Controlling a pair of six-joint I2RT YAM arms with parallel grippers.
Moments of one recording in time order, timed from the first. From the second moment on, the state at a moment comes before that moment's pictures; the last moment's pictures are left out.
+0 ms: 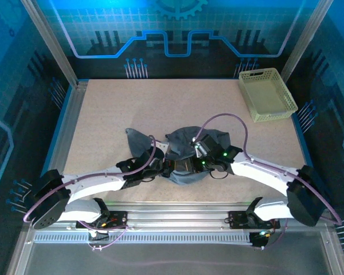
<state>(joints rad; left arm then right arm) -0.89 1.27 0.58 0.00 -0.05 -0.68 0.78 1.33 0.79 -0.48 -0.09 0.54</state>
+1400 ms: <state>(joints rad) -0.89 1.15 0.54 -0.07 -0.10 -0.66 0.83 1.40 1.03 -0.54 -0.06 0.53</state>
